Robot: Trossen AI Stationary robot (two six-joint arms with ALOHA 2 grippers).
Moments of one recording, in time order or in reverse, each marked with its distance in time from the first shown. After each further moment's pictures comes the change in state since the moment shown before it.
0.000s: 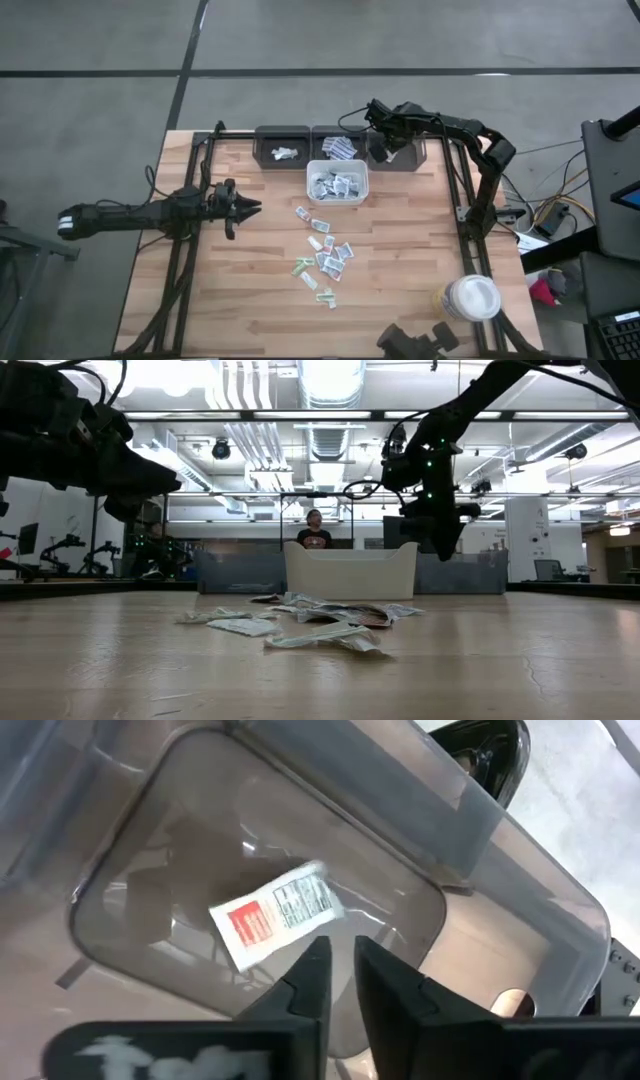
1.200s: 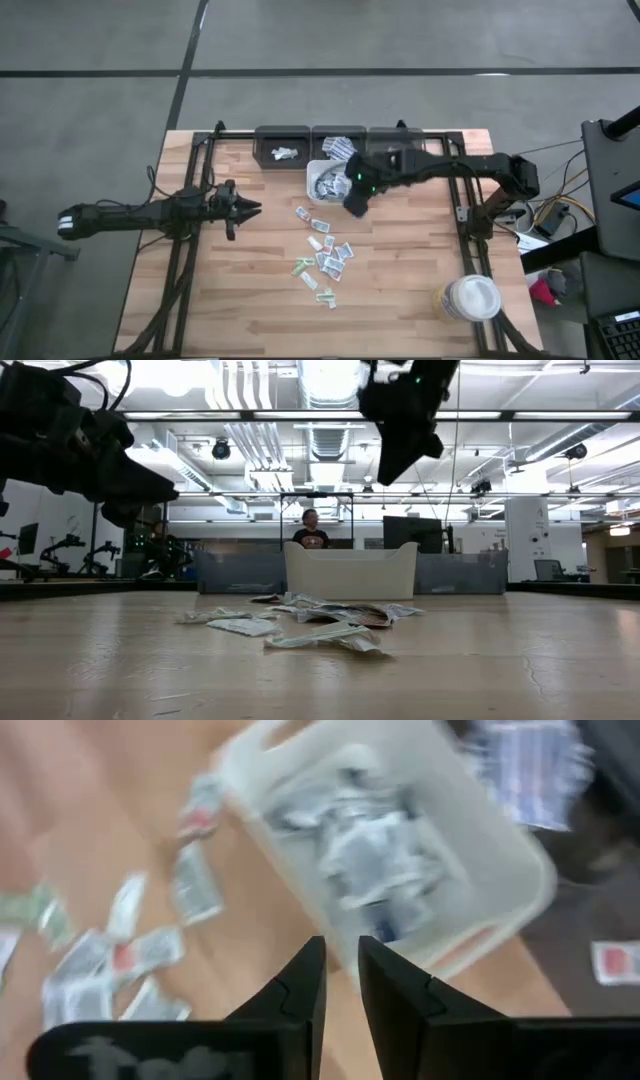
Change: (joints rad) left arm 0.000 0.000 0.000 -0.048 0.001 0.001; right arm 0.596 -0.250 0.022 0.085 -0.160 0.153
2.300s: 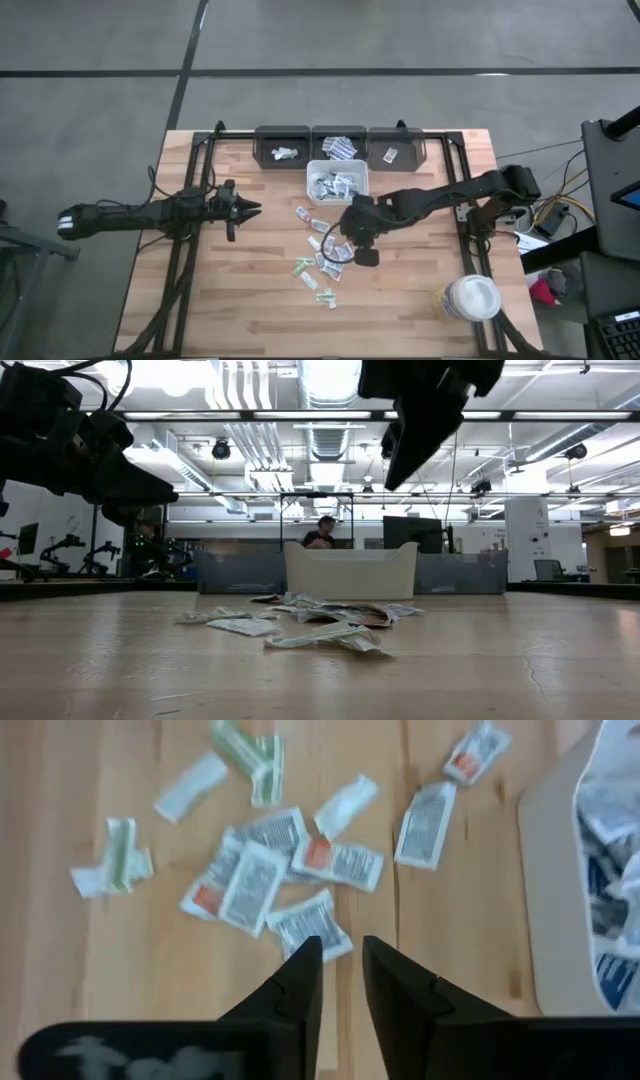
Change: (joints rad) left arm 0.000 0.000 0.000 -0.019 0.000 0.054; right arm 0.289 0.024 -0.130 0.184 -0.128 -0.250
